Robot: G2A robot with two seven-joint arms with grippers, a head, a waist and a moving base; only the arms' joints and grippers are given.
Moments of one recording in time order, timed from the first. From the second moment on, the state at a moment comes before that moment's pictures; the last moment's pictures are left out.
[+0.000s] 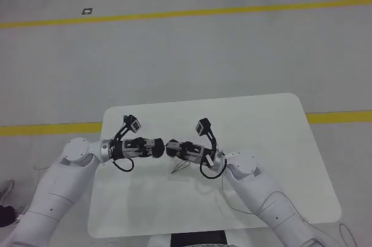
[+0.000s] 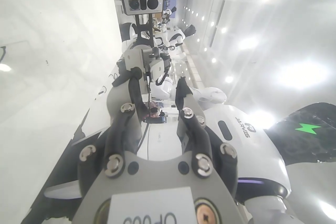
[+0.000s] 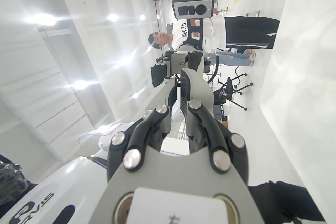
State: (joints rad) left arm 1.18 -0.89 -1.09 -1.36 -0.76 -0.22 -1.27; right arm -1.28 -1.39 0.99 -1.34 0.45 -0.23 0.84
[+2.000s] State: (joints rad) left arm 1.19 -0.89 -1.11 -1.35 -0.75 -0.22 -1.28; right arm -1.31 -1.36 1.02 -1.37 0.47 -0.26 0.79
